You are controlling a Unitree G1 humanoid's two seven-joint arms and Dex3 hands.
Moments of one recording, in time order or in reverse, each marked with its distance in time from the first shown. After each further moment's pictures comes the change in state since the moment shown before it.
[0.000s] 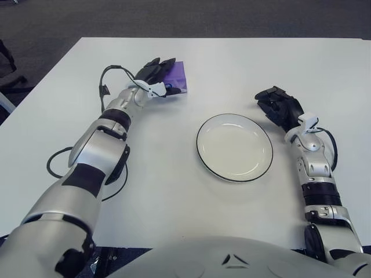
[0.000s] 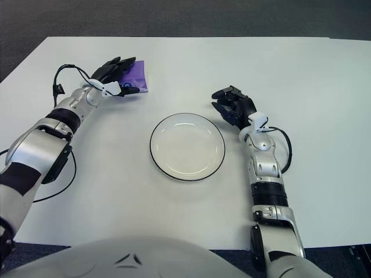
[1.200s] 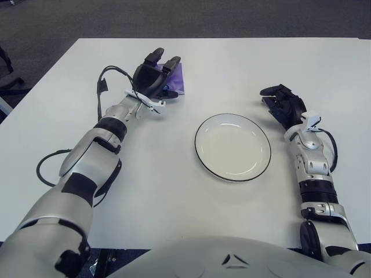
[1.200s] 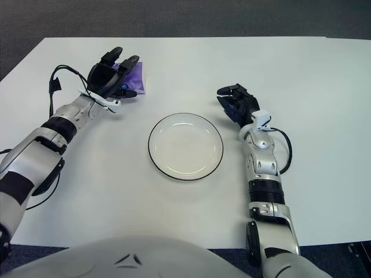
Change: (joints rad) left arm 0.065 0.065 -0.184 -0.130 0.331 0.082 0.442; right arm -0.028 0.035 -0.035 0.022 0.030 0.033 -0.064
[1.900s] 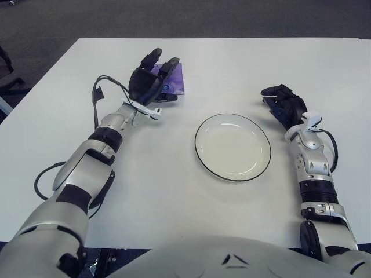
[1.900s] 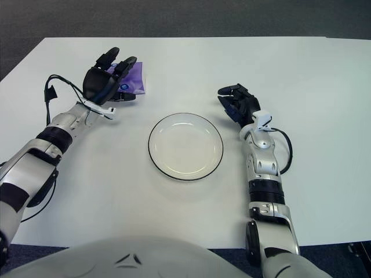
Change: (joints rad) left arm 0.123 0.033 0.031 -0.175 0.097 0.040 0.240; right arm -0.003 0.007 -0.018 0.002 0.008 0.007 -0.008
